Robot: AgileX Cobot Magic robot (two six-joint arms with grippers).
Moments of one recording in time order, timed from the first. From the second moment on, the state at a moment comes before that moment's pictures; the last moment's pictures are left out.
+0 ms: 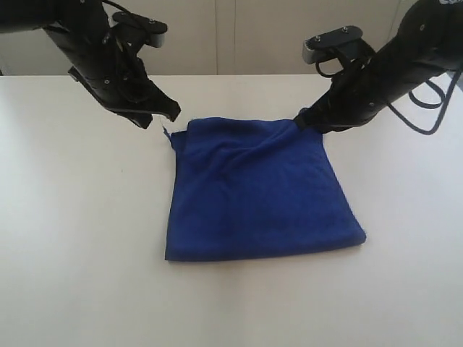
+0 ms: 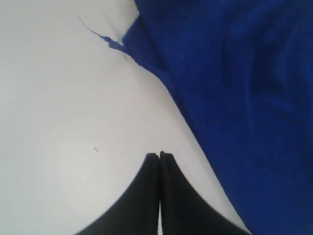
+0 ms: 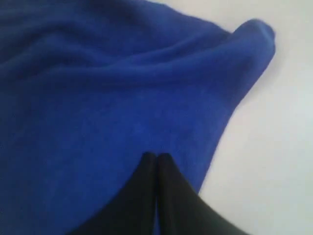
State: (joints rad) left arm -0.48 1.82 -1.52 0.00 0.89 0.09; right arm 0.09 1.78 -1.26 0.31 0.61 -0.49
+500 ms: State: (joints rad) left arm -0.72 1.73 -1.21 -0.03 0.72 0.02; right arm 0.09 1.55 -0.96 0.31 0.70 -0.38
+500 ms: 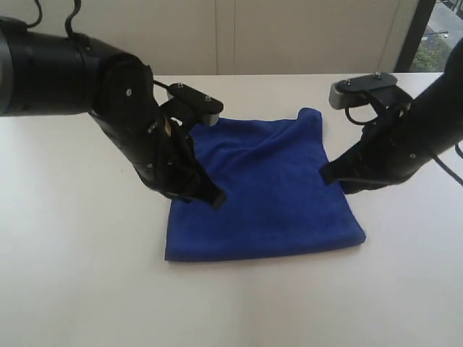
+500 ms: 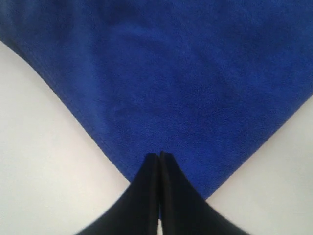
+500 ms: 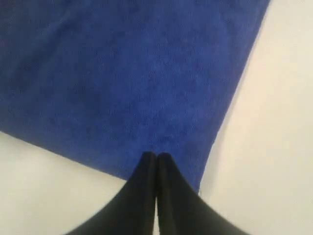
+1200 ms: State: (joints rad) left arm -0.72 1.78 -0.97 -0.03 0.48 -0.01; right arm 0.09 1.74 -0.84 0.34 0.55 -0.34
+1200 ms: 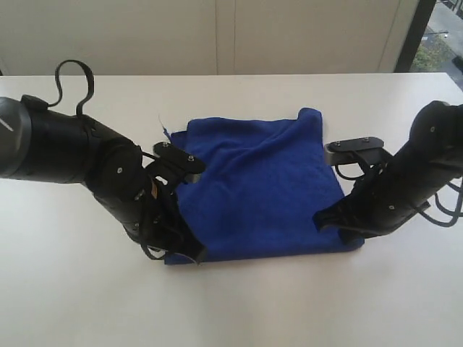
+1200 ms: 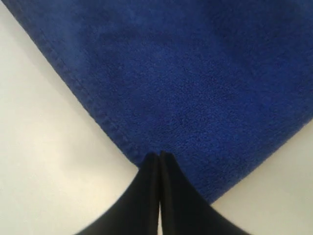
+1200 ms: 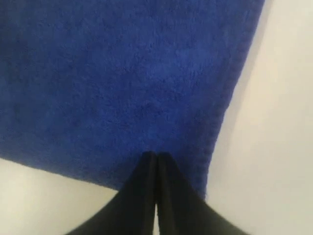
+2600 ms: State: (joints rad) left arm -0.40 1.85 -1.44 -0.22 0.64 0.14; right arm 0.07 1.67 -1.08 0.32 0.56 -0.26
